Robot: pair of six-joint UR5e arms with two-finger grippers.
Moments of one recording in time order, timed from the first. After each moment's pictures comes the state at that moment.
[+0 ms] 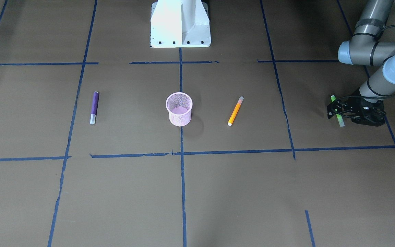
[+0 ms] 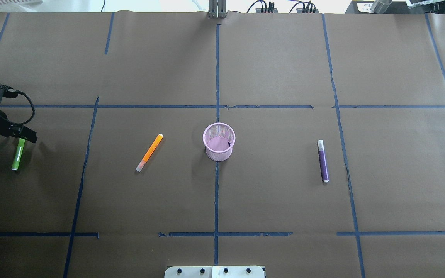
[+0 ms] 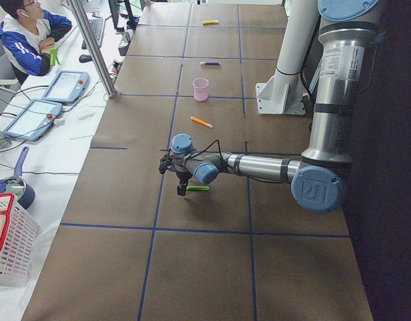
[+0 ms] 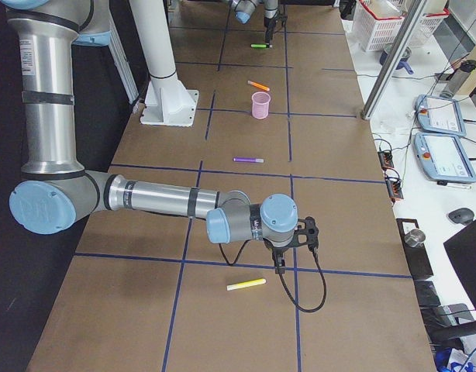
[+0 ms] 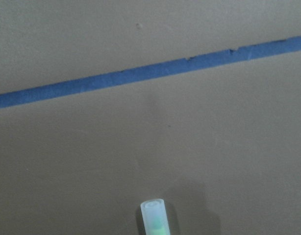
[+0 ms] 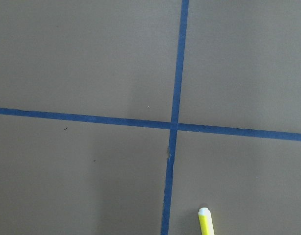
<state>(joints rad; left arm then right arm) -0.97 -1.63 -1.49 -2.14 -2.16 -0.59 1.56 -1.59 1.50 -1.31 2.44 0.05</state>
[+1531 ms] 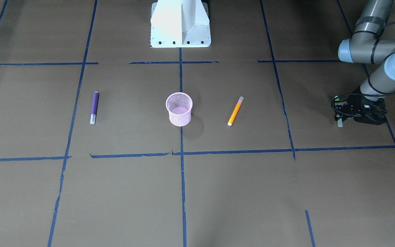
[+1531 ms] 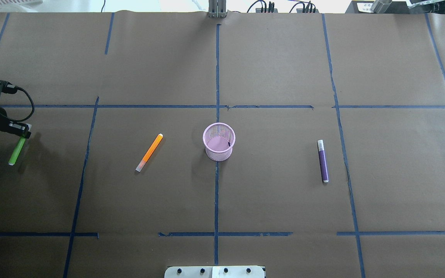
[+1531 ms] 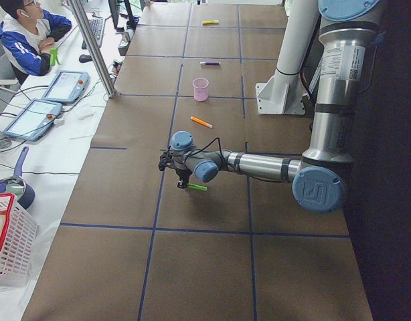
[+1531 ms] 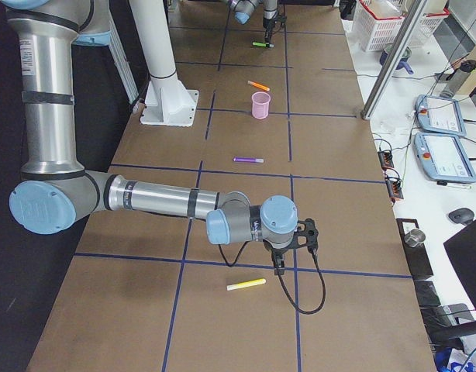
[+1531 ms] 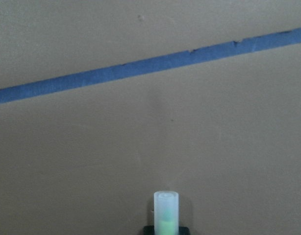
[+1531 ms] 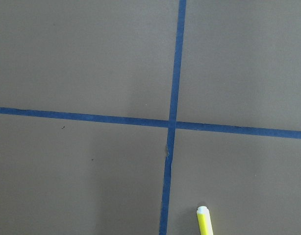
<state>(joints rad) -0.98 -1.63 -1.56 -2.13 -2.16 -0.59 1.56 -1.59 1.50 -1.31 2.44 0.05</state>
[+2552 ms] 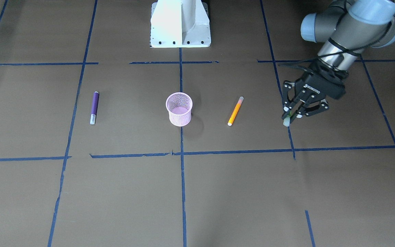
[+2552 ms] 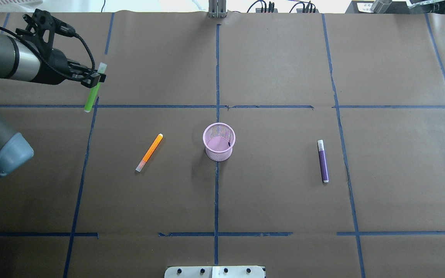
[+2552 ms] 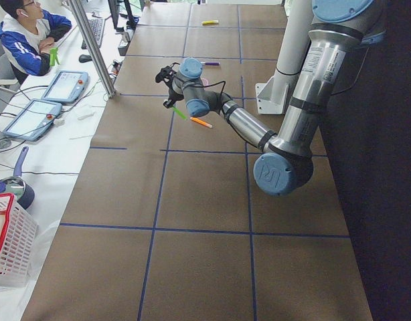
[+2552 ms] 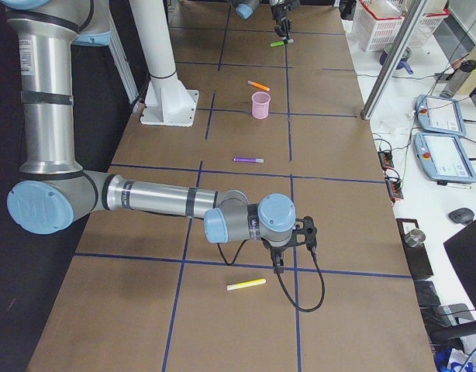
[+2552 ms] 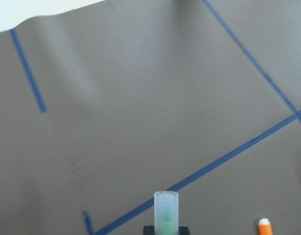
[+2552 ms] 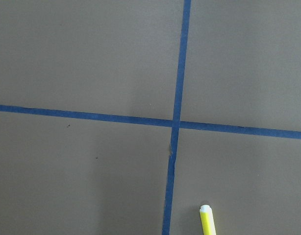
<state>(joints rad) -0.87 -1.87 -1.86 -2.23 -1.92 -0.63 1.56 -1.60 1.52 -1.31 2.44 0.05</state>
